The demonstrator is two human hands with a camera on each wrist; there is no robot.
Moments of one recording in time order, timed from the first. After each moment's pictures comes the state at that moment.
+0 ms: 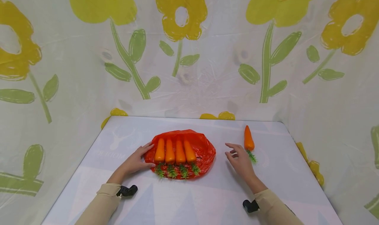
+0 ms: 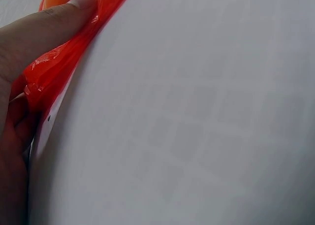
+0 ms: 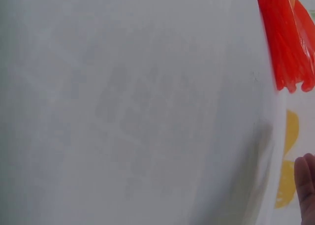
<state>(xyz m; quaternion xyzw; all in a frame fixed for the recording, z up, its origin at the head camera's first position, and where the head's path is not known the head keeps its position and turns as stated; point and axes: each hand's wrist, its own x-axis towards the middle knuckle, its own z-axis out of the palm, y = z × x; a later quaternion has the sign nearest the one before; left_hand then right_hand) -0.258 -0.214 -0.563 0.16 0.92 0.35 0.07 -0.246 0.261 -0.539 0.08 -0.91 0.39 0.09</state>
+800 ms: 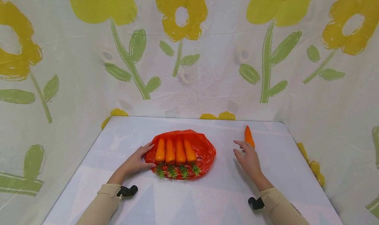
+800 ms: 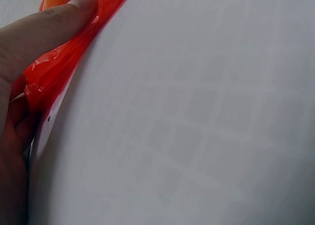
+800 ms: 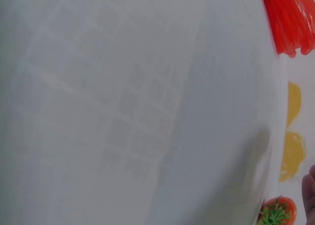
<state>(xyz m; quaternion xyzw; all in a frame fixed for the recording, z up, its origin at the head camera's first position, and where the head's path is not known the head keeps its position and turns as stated) -0.258 -0.213 -0.563 0.15 0.92 0.35 0.07 -0.254 0.286 -0.541 0.10 -0.91 0.35 0.19</state>
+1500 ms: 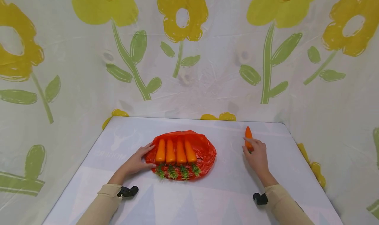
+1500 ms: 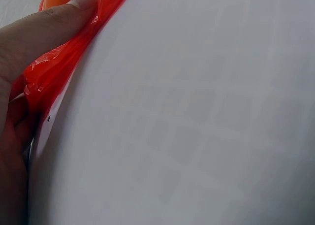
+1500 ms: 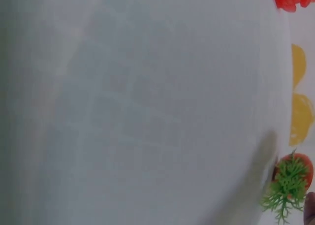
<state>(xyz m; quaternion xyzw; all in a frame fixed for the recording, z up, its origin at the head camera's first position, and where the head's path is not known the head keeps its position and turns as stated) -0.258 -0.215 -0.565 0.15 0.92 0.36 0.07 -0.268 0.314 -0.541 0.06 -0.92 0.33 0.22</state>
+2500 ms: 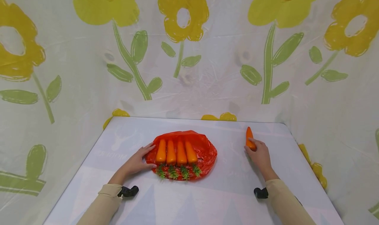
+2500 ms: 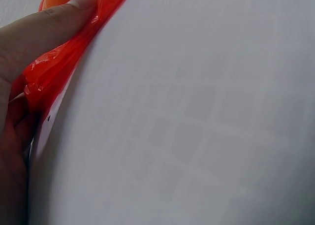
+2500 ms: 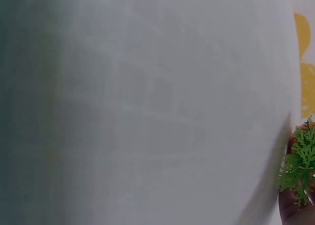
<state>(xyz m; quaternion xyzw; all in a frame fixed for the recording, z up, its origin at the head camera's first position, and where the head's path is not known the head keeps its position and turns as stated) -0.257 -0.214 -0.564 0.14 0.92 0.36 0.07 -0.287 0.333 -0.546 -0.04 -0.93 0.35 0.05</state>
